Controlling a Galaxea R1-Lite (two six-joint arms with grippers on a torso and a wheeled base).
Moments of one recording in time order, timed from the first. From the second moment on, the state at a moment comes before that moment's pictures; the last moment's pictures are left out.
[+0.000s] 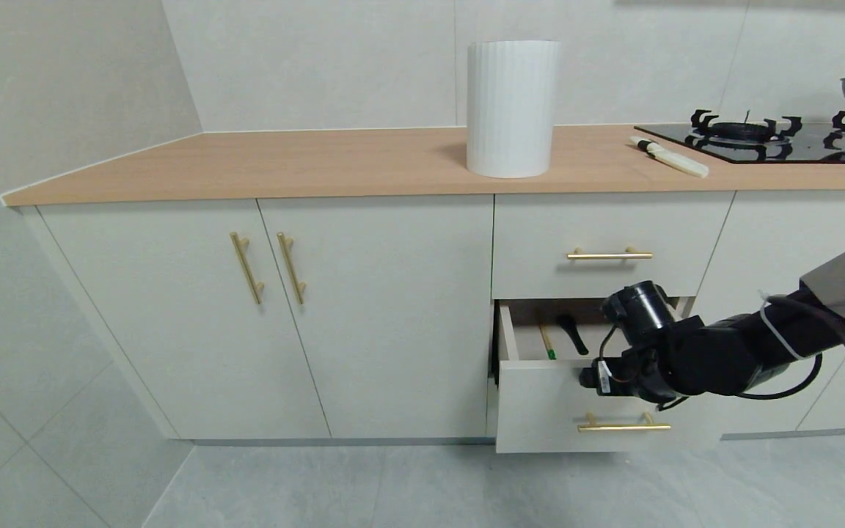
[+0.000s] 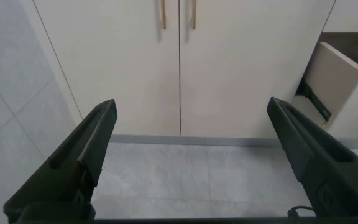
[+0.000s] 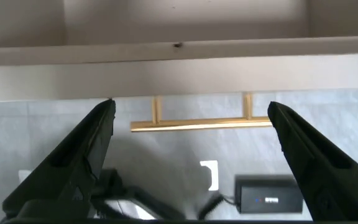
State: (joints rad) left arm 0.00 0.00 0.00 0.00 0.04 -0.01; right arm 0.38 2.11 -1.09 -0.13 -0.31 0.32
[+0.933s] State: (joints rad) left arm 0.00 0.00 0.00 0.00 0.04 -0.01; right arm 0.32 2.26 -1.15 -0.49 -0.31 0.32
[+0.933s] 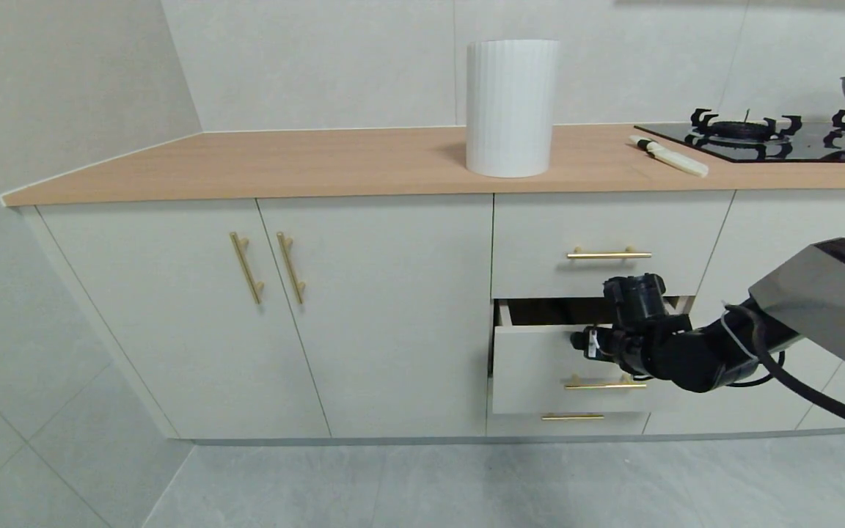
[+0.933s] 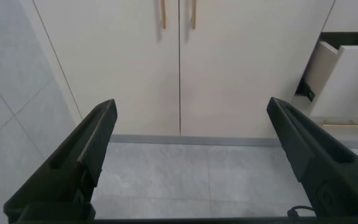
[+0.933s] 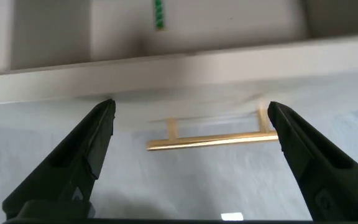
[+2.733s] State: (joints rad) left arm 0.00 0.00 0.00 0.00 0.04 -0.01; right arm 0.20 2.56 -1.40 -0.75 -0.40 0.37
